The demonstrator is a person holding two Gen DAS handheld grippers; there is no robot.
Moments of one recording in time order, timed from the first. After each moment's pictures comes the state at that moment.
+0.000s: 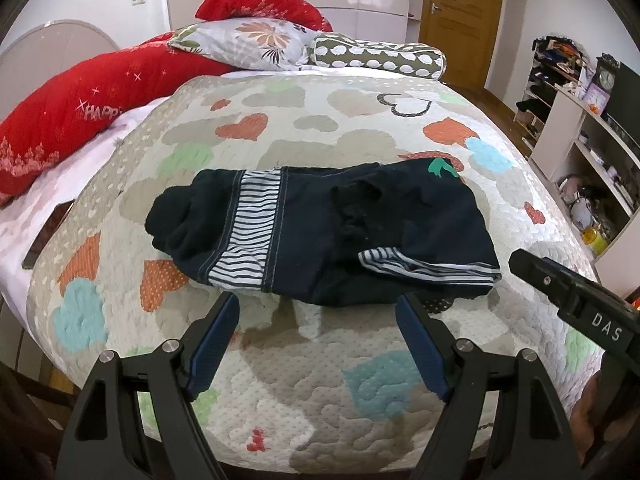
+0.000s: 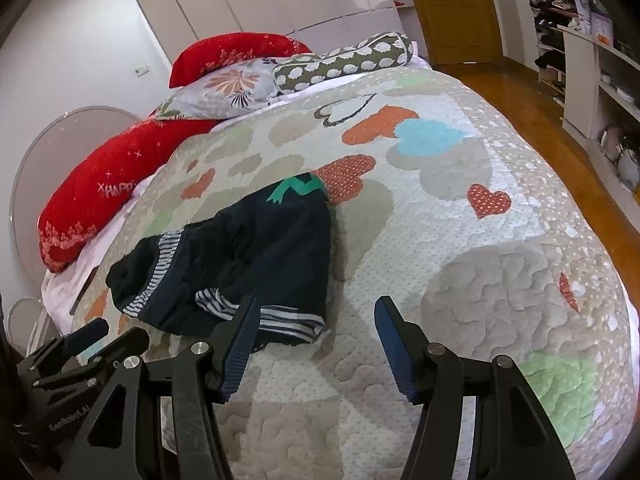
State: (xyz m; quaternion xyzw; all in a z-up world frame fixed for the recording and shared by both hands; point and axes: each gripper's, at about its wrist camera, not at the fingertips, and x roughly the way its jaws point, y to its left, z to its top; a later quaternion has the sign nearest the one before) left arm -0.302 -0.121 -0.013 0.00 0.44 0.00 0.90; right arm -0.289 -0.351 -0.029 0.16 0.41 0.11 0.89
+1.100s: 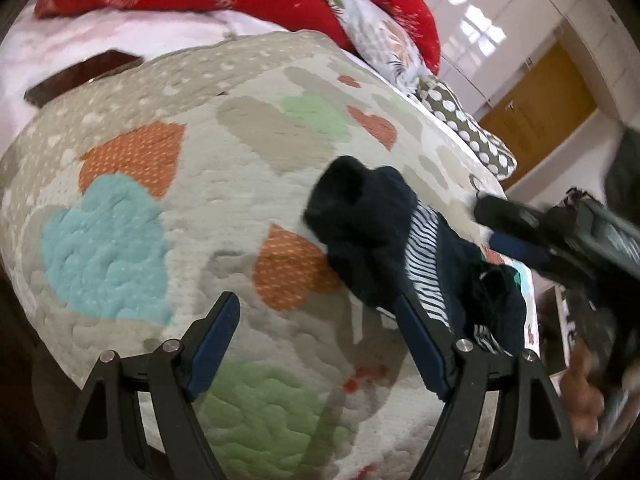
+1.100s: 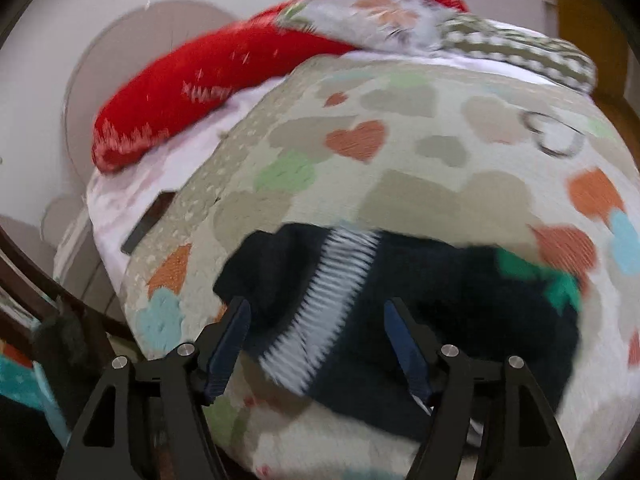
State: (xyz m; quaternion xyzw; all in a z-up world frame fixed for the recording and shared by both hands) left arm -0.298 0.060 -0.061 -0.29 0.42 0.04 0.86; right arm -0.183 -0.139 0.013 0.02 0.50 0.29 0.82
